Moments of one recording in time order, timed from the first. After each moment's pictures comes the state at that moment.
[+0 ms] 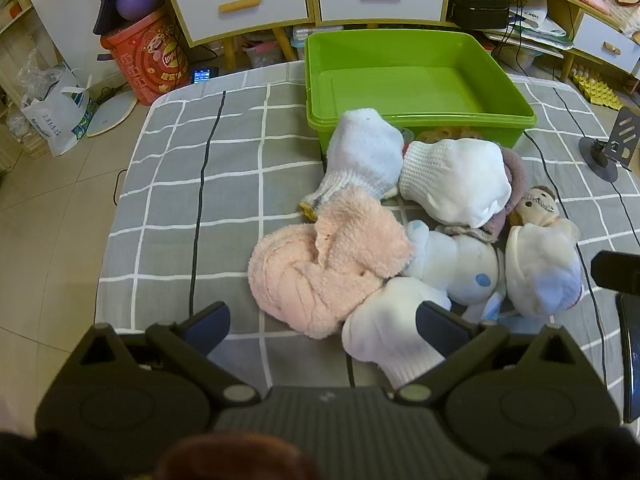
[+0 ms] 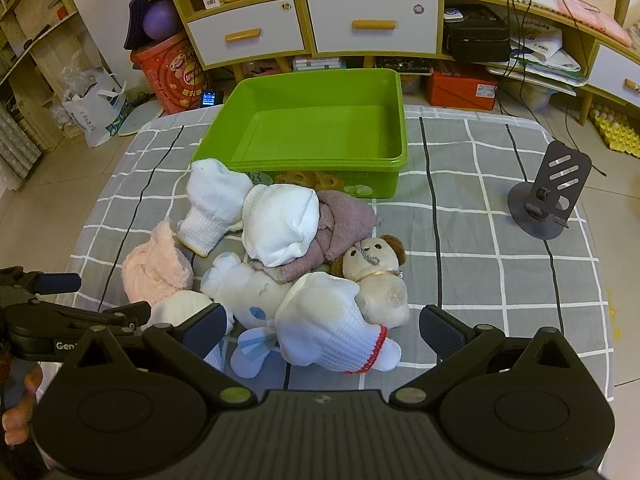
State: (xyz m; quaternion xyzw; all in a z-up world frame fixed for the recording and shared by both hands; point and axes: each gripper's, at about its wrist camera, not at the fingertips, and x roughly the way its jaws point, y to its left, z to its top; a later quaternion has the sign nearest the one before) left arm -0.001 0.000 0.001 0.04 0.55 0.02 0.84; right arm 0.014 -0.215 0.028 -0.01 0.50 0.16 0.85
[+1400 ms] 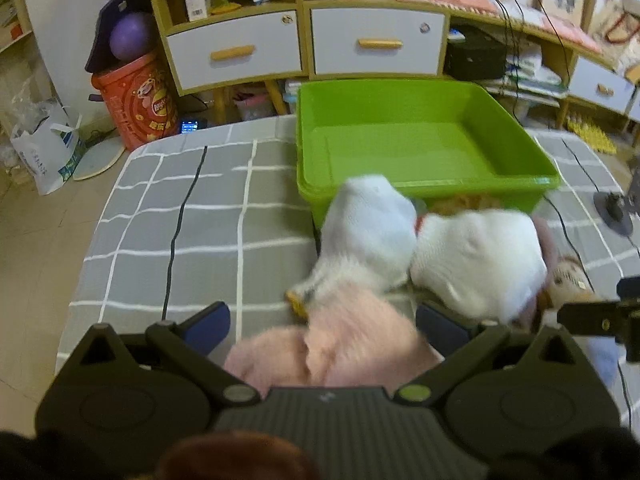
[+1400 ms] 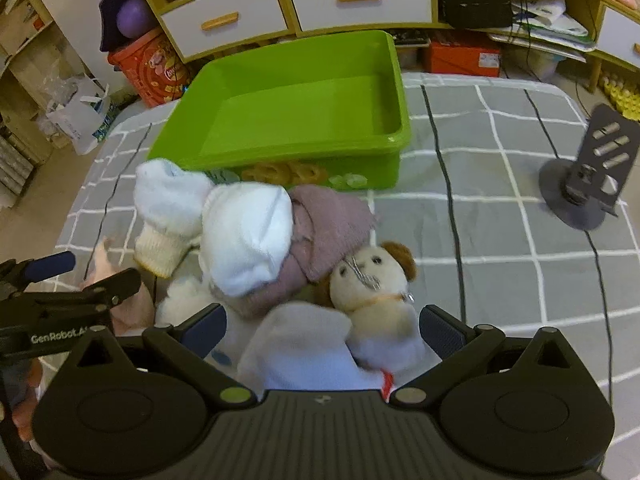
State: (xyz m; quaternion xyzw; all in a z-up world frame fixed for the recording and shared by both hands) left arm 0.051 0.008 -0.037 0.02 0.46 0.01 0.89; right arm 0.075 -0.210 -0.034 0.02 0.52 0.16 0.84
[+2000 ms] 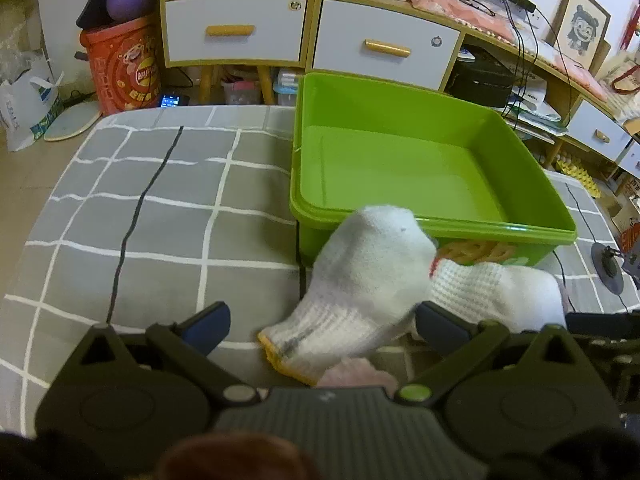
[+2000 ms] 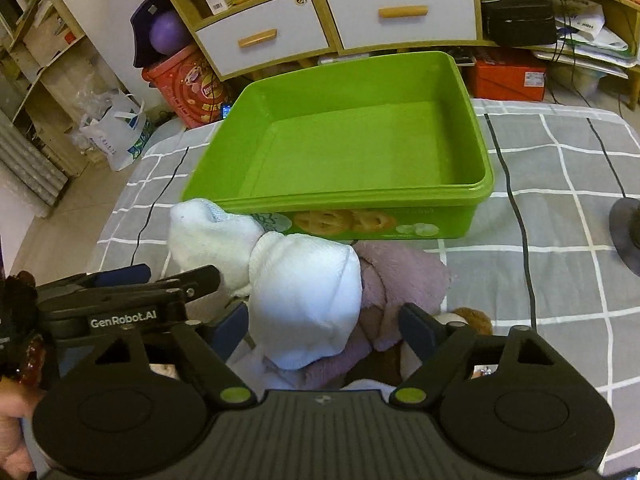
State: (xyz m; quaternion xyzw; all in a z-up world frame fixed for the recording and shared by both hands) left arm 0.094 0.029 -0.070 -0.07 0.46 -0.02 0.88; right arm 0.103 -0.181 -0.045 0.05 0.50 0.20 0.84
